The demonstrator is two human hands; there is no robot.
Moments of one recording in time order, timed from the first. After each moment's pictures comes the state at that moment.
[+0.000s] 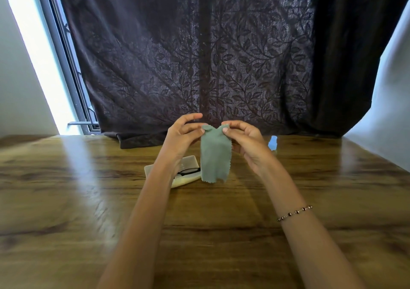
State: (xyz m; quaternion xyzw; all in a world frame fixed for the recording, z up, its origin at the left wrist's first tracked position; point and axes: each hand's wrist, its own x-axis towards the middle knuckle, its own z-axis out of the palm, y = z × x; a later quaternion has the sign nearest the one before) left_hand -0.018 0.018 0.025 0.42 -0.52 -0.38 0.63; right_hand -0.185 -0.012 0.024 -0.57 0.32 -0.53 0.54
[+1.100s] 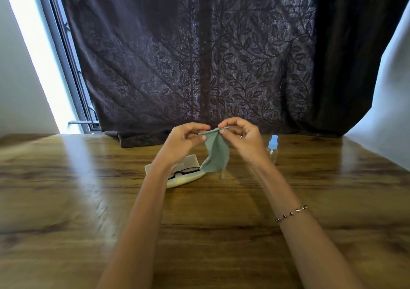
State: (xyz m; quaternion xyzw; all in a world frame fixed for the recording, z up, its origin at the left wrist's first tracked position) left_hand -0.011 0.017 0.022 0.49 -0.63 -0.28 0.53; right_hand -0.181 -0.014 0.016 -0.66 0.32 -0.55 0.40
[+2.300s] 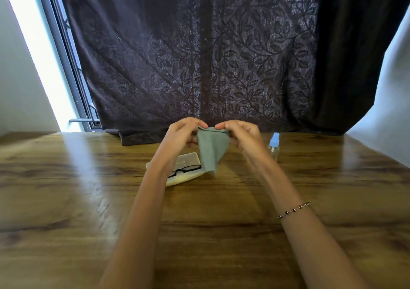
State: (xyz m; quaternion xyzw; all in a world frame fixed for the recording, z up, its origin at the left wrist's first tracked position) left_hand -0.013 0.031 0.029 0.49 -0.56 -0.35 0.57; right_hand -0.178 -0.010 0.018 -0.63 0.31 -0.54 0.46
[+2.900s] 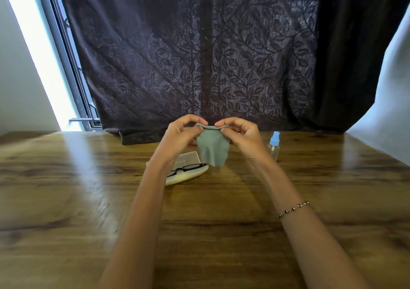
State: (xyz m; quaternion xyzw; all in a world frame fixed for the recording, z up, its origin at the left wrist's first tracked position) left_hand -0.011 0.033 0.029 0.49 -0.57 -0.34 0.57; right_hand -0.178 -0.014 0.014 -0.66 0.31 -0.53 0.43
